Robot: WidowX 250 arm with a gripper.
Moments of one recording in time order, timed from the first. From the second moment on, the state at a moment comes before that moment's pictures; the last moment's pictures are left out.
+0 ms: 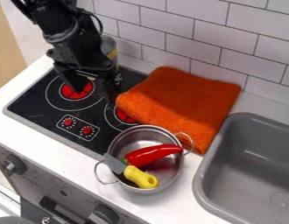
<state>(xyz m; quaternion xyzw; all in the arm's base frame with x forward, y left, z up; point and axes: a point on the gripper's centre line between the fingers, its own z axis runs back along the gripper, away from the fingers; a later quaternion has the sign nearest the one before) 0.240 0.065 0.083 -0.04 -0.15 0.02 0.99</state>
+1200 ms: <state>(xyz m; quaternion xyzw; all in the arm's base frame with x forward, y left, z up) 0.319 0.084 0.086 -0.03 -0.27 -0.21 0.94</state>
